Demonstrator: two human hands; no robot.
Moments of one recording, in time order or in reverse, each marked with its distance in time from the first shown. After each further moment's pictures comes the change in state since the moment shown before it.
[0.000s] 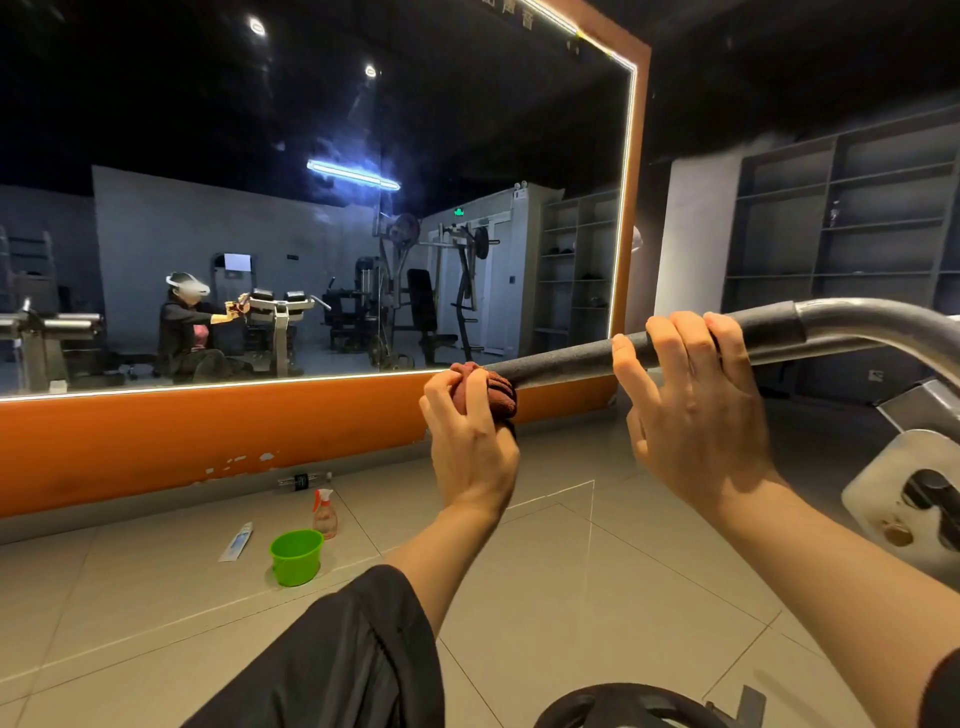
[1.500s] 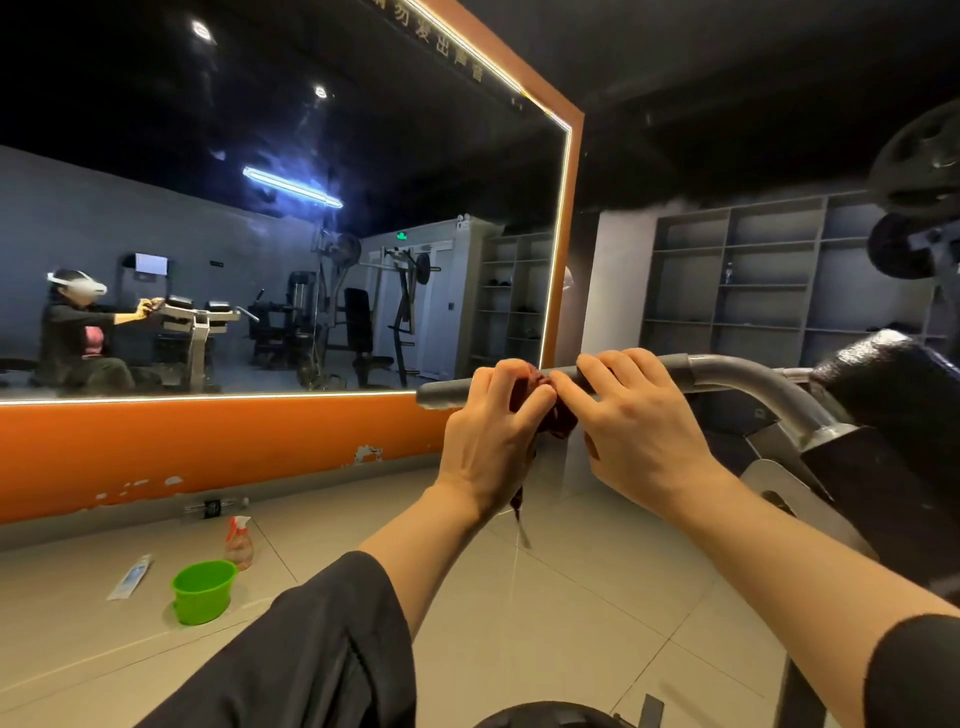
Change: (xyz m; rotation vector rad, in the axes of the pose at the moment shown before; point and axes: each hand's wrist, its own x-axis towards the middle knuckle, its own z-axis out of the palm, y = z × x) left_hand 0.024 0.080 -0.028 -0.060 -0.152 0.548; right_hand 0.030 0.035 -0.064 0.081 -0.265 -0.165
